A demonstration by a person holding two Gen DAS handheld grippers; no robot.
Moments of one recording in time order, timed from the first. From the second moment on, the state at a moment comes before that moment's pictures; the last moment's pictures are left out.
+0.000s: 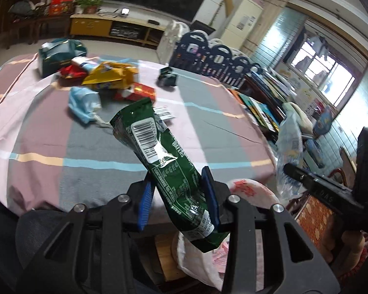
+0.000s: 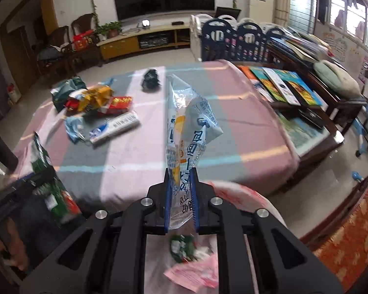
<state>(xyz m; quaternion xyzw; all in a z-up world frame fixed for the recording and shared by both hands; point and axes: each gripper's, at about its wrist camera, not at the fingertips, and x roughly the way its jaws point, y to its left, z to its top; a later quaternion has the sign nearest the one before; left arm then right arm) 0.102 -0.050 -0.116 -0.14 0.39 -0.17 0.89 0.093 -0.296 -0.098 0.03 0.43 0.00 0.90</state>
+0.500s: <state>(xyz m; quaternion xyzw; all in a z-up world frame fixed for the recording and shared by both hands) 0.075 -0.102 -0.112 -0.10 0.42 -0.24 0.87 0.047 -0.347 -0.141 0.12 0.49 -0.04 0.86</state>
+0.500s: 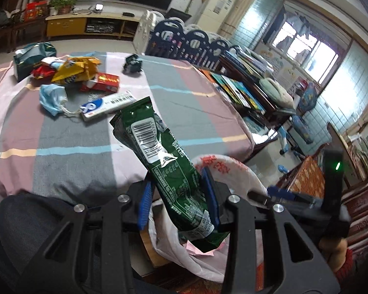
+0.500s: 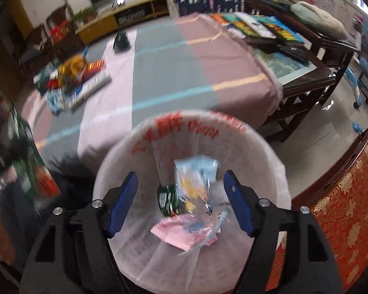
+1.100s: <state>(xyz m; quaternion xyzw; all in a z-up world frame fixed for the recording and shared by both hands) 0.096 -0.165 -0.160 -0.04 0.47 -0.27 0.84 0.037 -0.409 -0.119 0.21 0.43 -0.10 0.87</state>
